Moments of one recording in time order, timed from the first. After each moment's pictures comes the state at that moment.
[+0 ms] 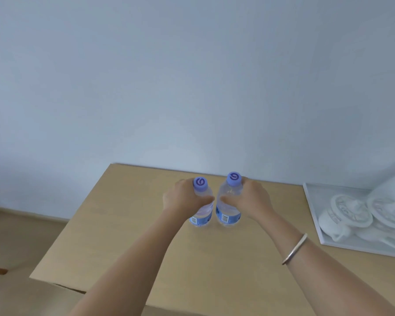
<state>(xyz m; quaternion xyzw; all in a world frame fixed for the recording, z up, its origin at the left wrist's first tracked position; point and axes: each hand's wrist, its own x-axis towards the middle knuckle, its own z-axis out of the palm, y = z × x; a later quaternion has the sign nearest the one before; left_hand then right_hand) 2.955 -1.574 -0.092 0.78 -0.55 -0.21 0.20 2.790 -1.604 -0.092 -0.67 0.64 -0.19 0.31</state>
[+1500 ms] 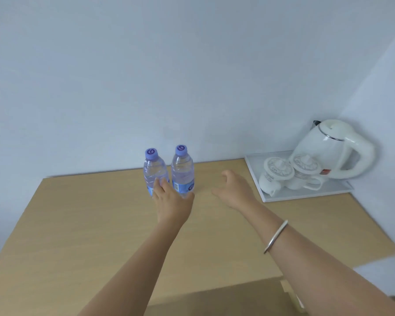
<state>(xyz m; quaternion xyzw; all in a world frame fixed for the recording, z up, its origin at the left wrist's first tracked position) 2.871 -1.555 -0.140 0.75 -0.52 -0.28 0.31 2.721 -1.563 -0.097 -0.59 0.74 -0.18 0.28</state>
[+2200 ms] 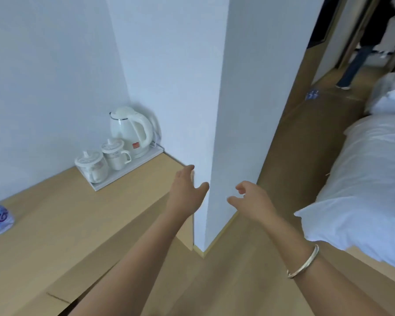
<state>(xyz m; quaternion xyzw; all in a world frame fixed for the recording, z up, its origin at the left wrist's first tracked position) 2.511 -1.277 -0.070 0.37 -0.81 -0.40 0.21 2.392 -1.150 -0.077 -0.31 0.88 -0.31 0.19</state>
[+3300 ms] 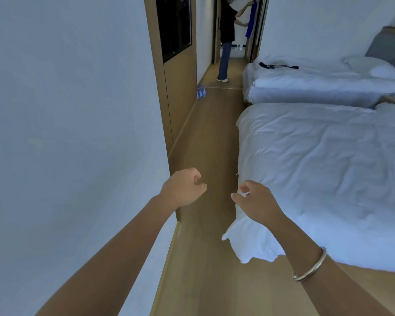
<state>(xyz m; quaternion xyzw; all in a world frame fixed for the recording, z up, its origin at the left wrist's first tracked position) 2.006 -1.225 -0.035 0.06 -0.96 -0.28 -0.02 1.980 -1.030 -0.064 -0.08 0.94 -0.33 0.06</state>
